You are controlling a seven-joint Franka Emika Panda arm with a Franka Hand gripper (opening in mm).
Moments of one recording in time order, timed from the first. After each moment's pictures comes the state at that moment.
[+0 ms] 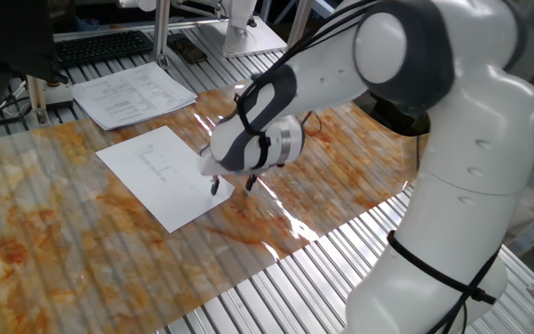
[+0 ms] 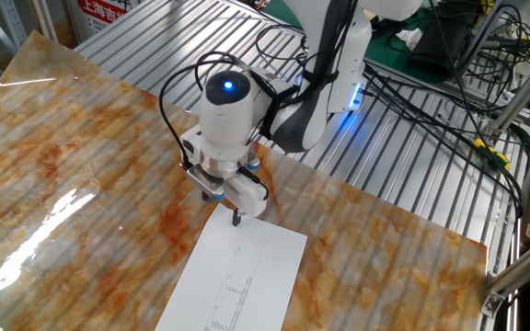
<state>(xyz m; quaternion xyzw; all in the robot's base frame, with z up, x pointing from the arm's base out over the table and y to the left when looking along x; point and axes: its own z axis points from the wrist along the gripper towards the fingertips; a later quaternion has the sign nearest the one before) 0.483 -0.035 0.057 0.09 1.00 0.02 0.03</state>
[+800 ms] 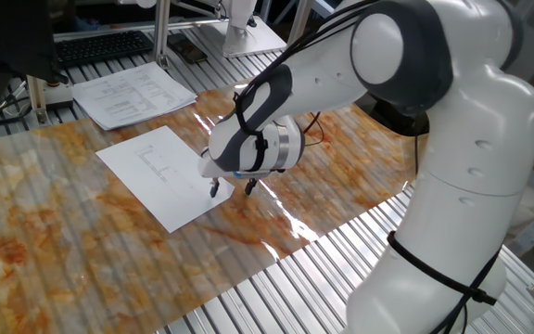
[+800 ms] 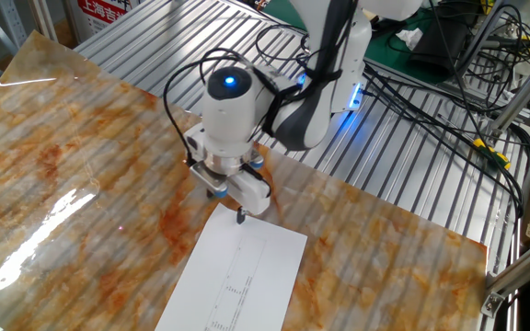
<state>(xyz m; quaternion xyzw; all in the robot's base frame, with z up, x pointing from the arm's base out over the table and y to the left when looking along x) 0.480 -0.034 0.059 0.10 0.99 0.03 0.03</state>
